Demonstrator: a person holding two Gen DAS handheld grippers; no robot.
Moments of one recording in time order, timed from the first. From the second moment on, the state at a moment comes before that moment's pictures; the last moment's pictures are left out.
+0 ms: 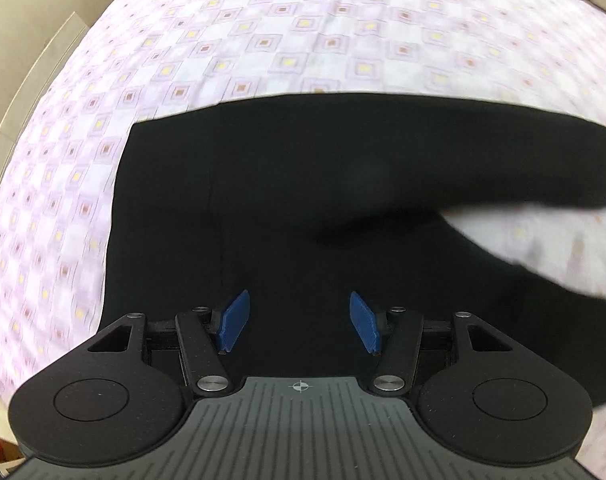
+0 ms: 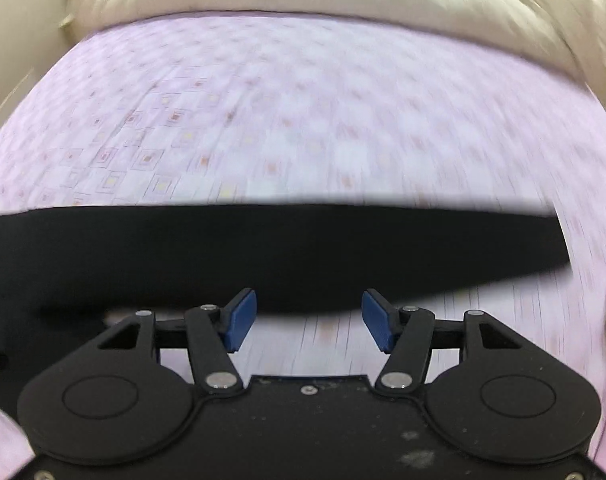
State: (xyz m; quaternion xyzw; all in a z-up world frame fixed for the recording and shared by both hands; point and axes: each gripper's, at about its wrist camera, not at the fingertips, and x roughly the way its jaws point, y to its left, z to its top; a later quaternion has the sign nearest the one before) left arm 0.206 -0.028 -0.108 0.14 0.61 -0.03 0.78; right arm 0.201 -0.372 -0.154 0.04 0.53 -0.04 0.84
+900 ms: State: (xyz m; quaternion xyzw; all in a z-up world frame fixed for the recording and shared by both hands) left arm 0.274 -0.028 -0.125 0.05 0.62 -0.08 0.78; right arm 0.296 -0.322 -0.222 -0.17 0.55 0.32 0.75
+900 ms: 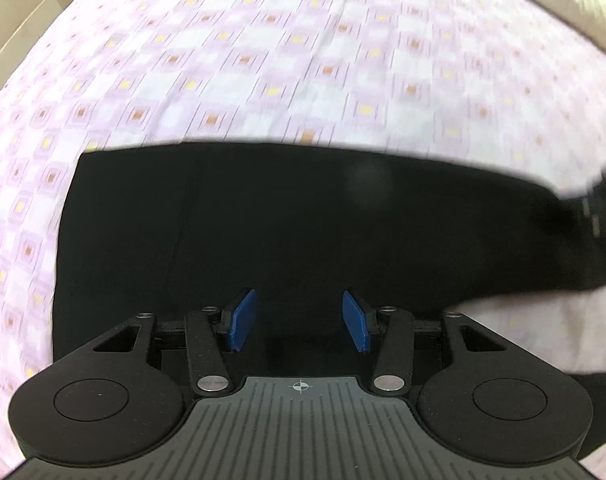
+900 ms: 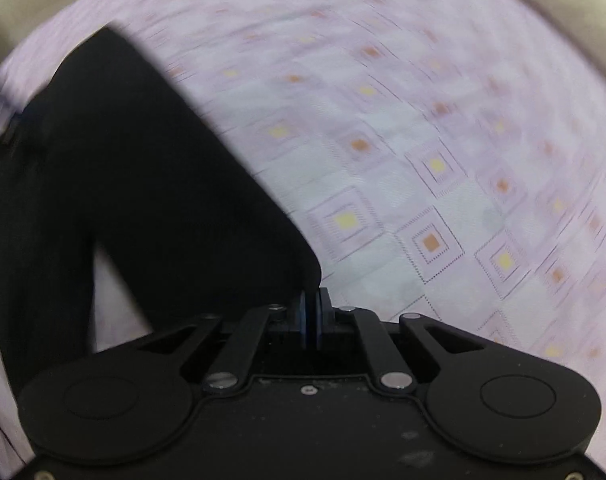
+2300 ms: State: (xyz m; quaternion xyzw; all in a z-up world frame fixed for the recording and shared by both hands) left arm 0.230 0.007 -0.088 -0.05 0.61 -0.07 0.79; right arm 0.069 -0.284 -0.140 -0.24 0.45 0.24 0.82
